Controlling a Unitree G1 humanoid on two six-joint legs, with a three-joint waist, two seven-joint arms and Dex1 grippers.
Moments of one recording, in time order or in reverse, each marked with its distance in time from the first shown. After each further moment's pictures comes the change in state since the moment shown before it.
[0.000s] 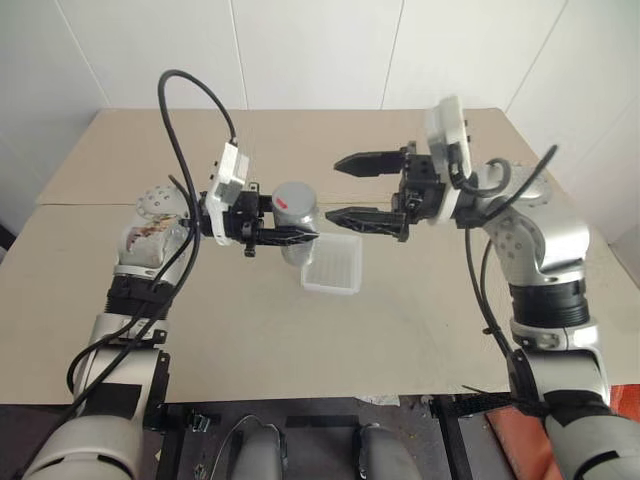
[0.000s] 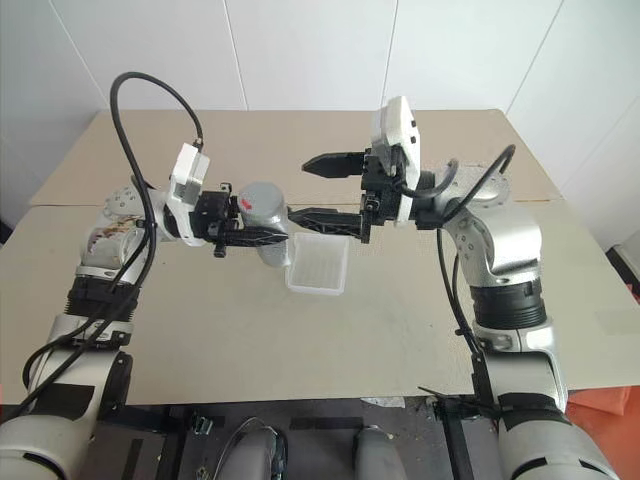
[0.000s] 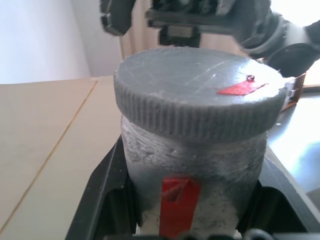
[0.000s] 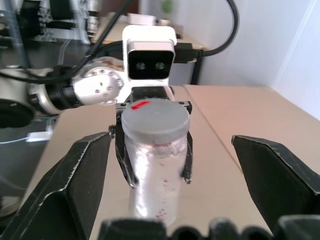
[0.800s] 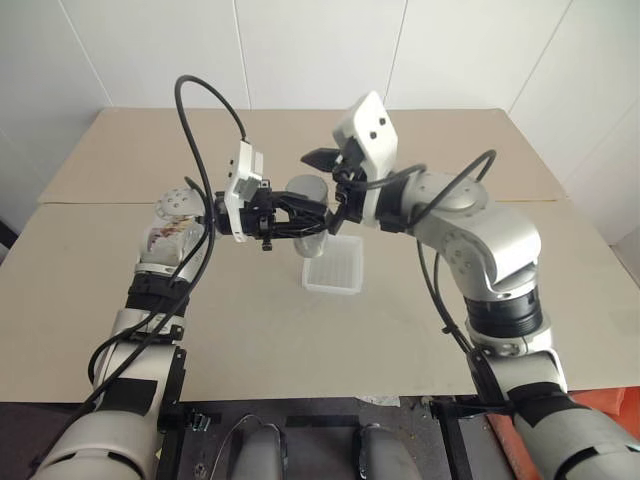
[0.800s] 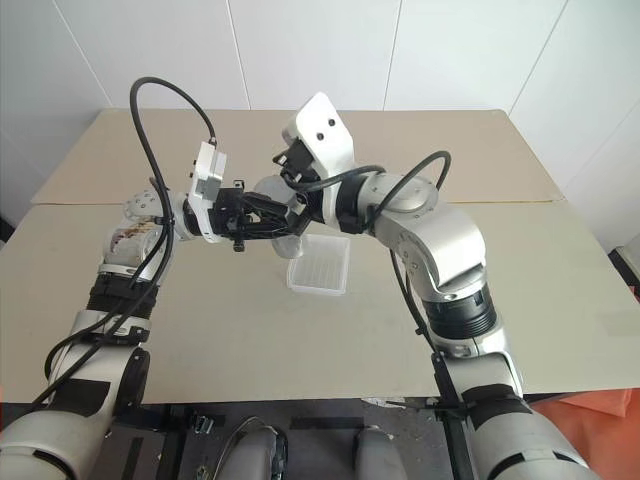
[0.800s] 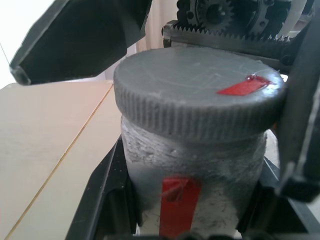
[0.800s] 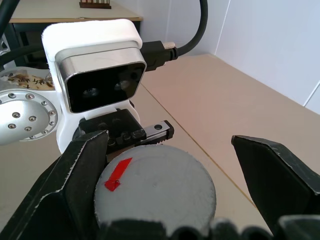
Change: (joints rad) left arm -0.024 -0.058 0.001 0.052 0.021 0.004 0.028; right arm -0.094 0.176 0.143 -0.091 -0.109 0.250 -0.465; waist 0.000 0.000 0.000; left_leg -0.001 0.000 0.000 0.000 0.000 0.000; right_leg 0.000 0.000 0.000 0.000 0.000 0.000
